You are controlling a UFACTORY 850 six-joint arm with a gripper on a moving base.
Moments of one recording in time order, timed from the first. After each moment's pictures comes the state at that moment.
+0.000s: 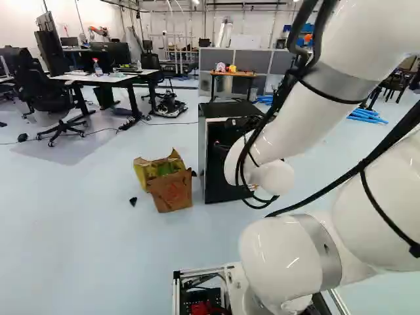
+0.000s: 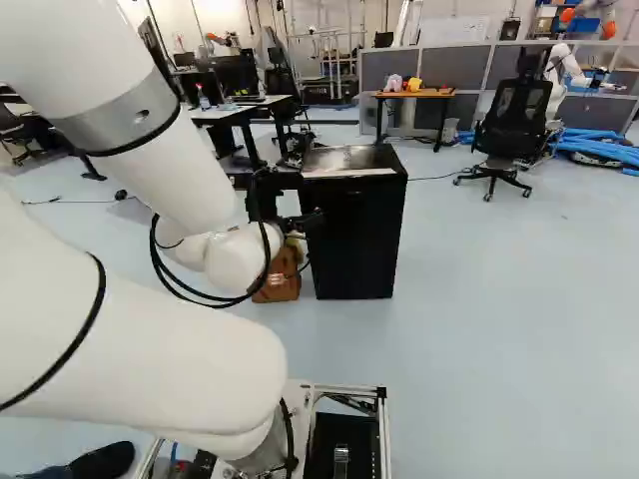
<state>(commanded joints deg) 0.0 16.0 -5.0 0.0 50.0 0.0</state>
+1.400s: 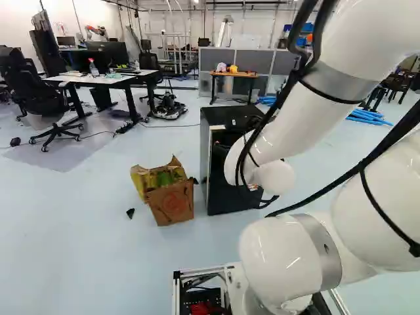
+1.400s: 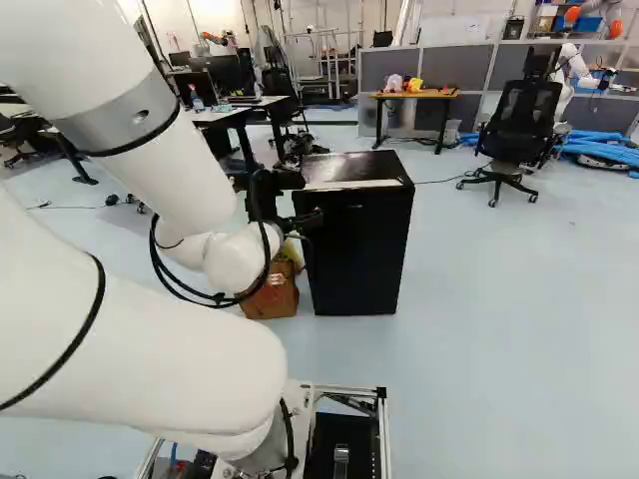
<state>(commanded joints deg) 0.0 16.0 -5.0 0.0 50.0 0.0</state>
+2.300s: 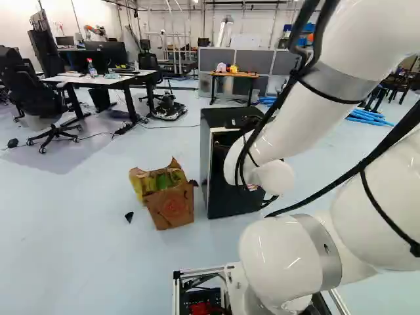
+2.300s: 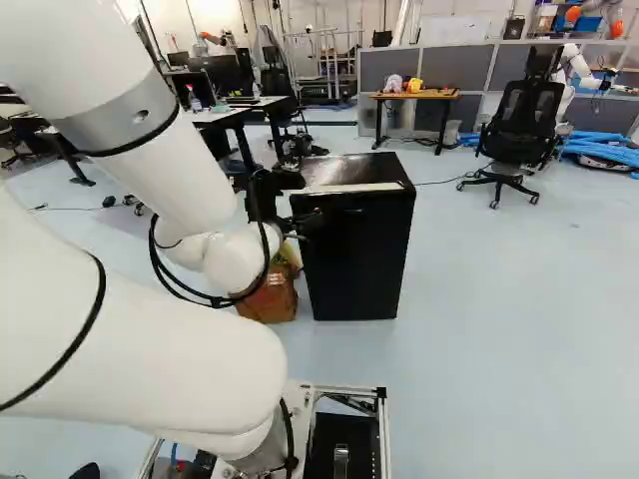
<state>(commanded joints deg) 0.9 16.0 -5.0 2.3 50.0 0.0</state>
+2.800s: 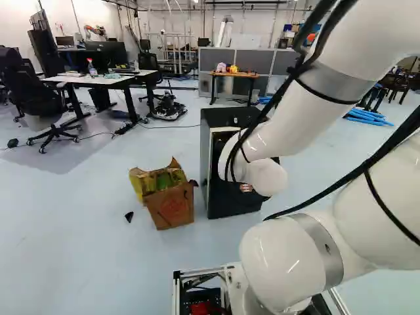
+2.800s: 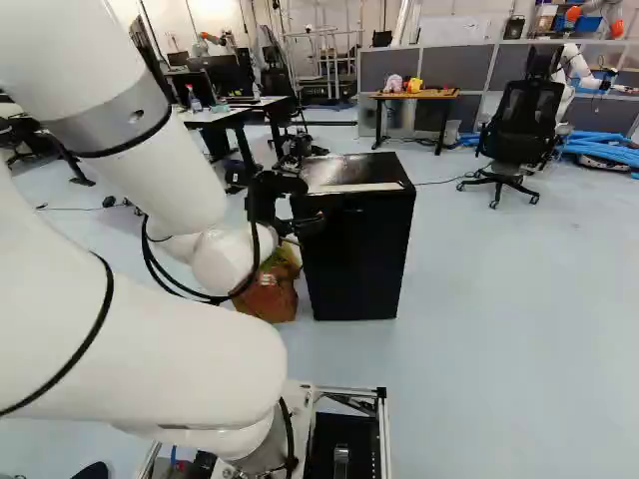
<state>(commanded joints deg) 6.5 16.2 -4.8 16.7 50.9 0.0</state>
